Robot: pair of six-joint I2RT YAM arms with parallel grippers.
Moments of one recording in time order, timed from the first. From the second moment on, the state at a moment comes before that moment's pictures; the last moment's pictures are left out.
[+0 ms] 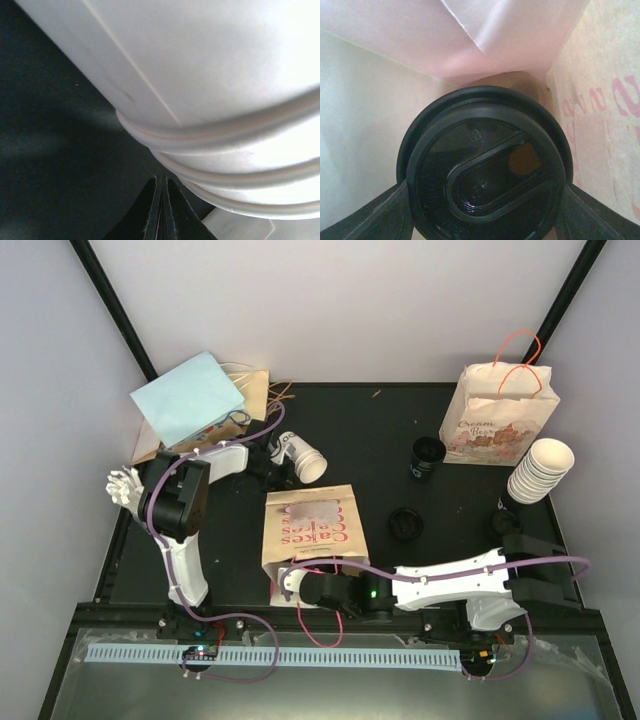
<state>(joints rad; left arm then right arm) -0.29 1.95 1.21 -0.51 0.63 -0.36 1.54 1.45 0.82 -0.13 0.70 -0.47</state>
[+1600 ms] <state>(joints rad) -0.36 1.95 1.21 -0.58 0.70 -0.28 1.46 1.54 0.87 -0.04 0.67 -0.59</state>
